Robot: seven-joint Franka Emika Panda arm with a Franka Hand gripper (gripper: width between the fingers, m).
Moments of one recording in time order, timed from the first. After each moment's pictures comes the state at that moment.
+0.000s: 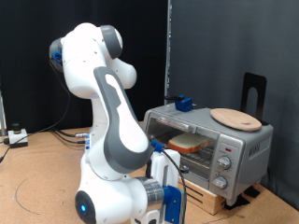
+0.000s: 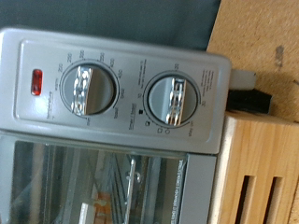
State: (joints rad) arm -0.56 0.90 0.40 -1.53 0.78 1.52 -0.16
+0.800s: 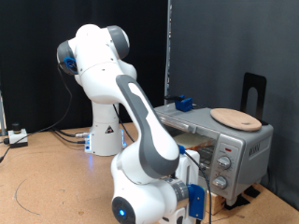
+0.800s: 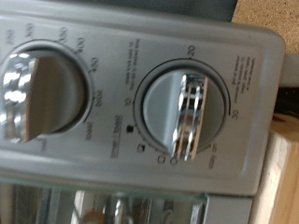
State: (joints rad) arm -0.50 0.90 0.46 -1.63 0.79 1.60 -0.18
